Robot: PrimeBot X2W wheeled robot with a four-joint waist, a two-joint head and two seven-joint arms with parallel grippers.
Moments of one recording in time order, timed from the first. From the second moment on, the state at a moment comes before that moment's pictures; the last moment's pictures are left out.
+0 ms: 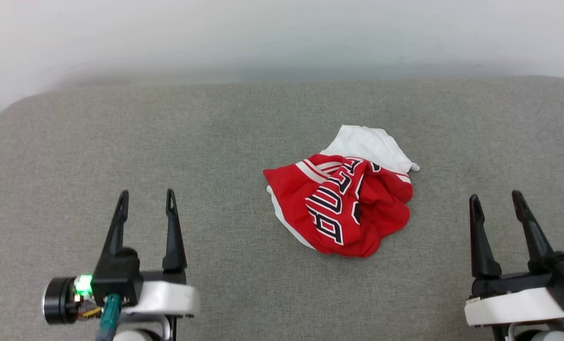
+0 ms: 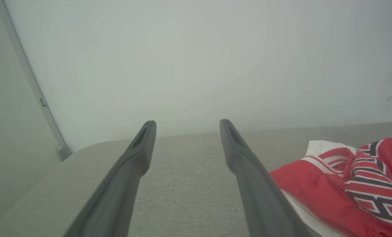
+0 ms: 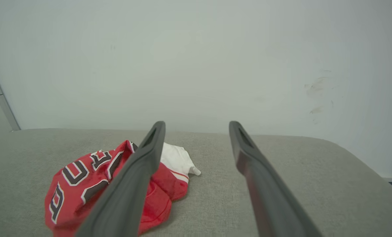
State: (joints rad) left arm -0.09 0.30 -0.32 -0.08 -0.24 0.38 -0.26; right arm 0.00 -0.05 -0.05 -0.04 0.06 0.13 -0.26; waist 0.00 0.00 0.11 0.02
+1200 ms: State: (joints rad) left arm 0.12 0.07 -0.05 -0.09 -0.05 0.09 -0.26; right arm 0.02 -0.05 -0.08 -0.02 0.15 0.13 -0.26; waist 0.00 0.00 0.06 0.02
